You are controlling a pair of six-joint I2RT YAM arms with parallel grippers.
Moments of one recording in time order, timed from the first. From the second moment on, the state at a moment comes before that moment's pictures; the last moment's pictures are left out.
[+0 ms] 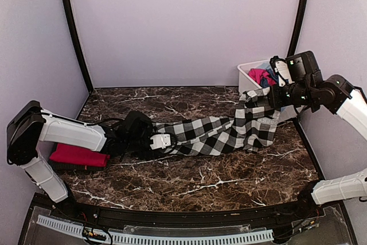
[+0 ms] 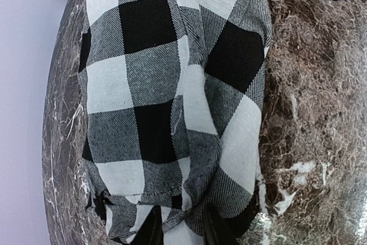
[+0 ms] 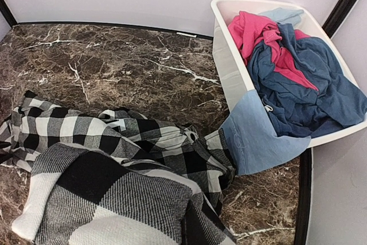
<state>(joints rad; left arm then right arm) -0.83 1.60 0.80 0.03 -0.11 0.80 0.59 1.09 1.26 -0.84 0.31 0.18</state>
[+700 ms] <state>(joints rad) -0.96 1.77 0.97 0.10 -0.06 0.72 0.59 1.08 1.26 -0.84 0.30 0.18</state>
